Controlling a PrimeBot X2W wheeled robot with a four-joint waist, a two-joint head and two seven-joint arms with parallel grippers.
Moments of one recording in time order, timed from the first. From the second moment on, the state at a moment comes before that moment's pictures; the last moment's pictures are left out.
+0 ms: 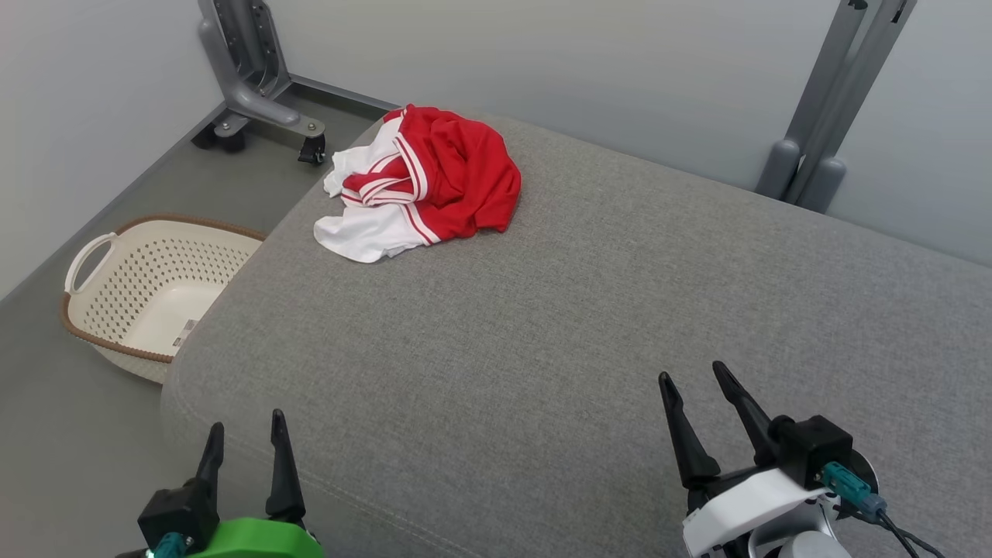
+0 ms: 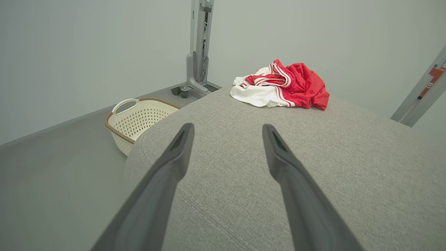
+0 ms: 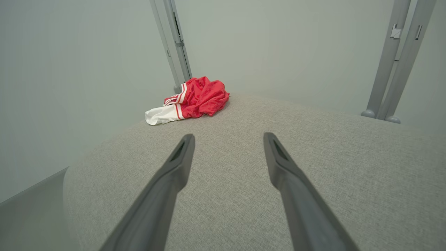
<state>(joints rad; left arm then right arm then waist) 0.03 0.06 -0.07 0.27 -0.30 0.05 -0.26 -0.03 -0.05 0.19 0.24 0.21 0.13 -0.26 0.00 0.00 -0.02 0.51</state>
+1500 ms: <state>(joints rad) -1.08 0.40 -0.04 1.06 -0.48 -0.01 0.16 -0.25 -0.05 0.21 -0.04 -0.03 0.13 -0.15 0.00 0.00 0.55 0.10</state>
